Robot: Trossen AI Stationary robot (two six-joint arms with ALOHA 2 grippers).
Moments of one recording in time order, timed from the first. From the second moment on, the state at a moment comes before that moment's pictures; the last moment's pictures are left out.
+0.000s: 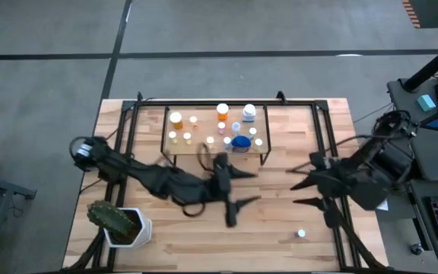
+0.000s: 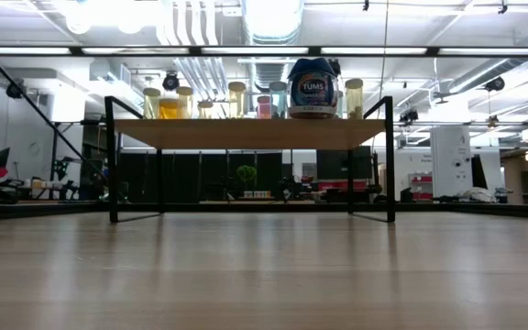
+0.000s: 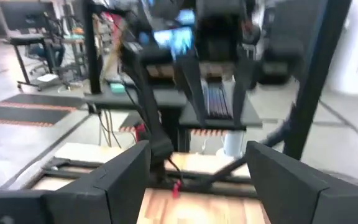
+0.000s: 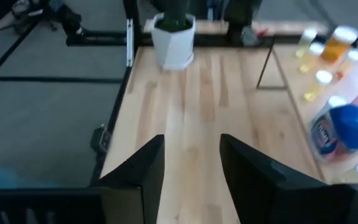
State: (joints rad) left arm -0.41 1.73 1.75 -0.05 -0.56 -0.07; right arm 0.79 1.22 1.58 -1.03 0.52 0.48
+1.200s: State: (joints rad) left arm -0.43 2.59 2.02 0.53 -0.48 -0.12; right arm 0.87 0.93 0.97 -0.17 0.89 0.16
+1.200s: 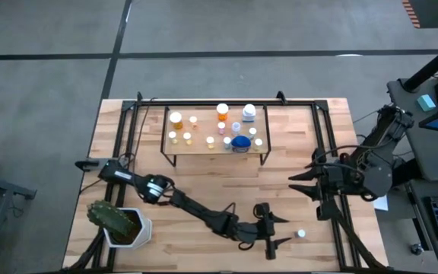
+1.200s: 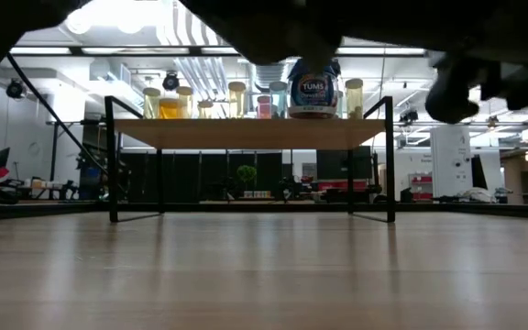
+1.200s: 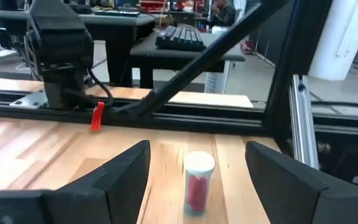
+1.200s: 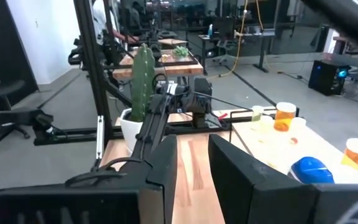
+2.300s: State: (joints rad) left arm -0.40 2.82 2.29 0.56 -0.35 -0.15; right arm 0.87 0.93 0.95 -0.17 0.91 0.11
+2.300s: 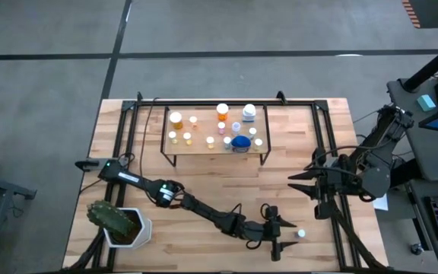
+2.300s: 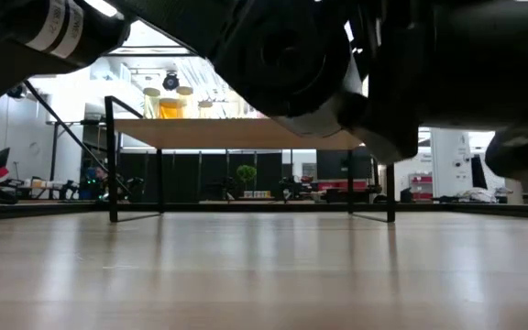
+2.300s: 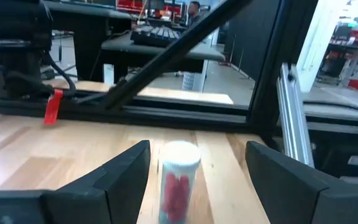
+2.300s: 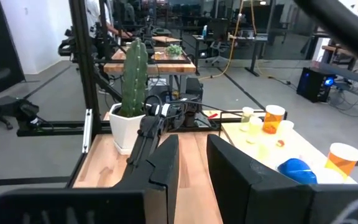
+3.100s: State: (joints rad) left arm -0.36 2.83 2.29 0.53 -0.19 -0.09; right arm 0.87 0.91 0.96 -0.17 0.94 0.06
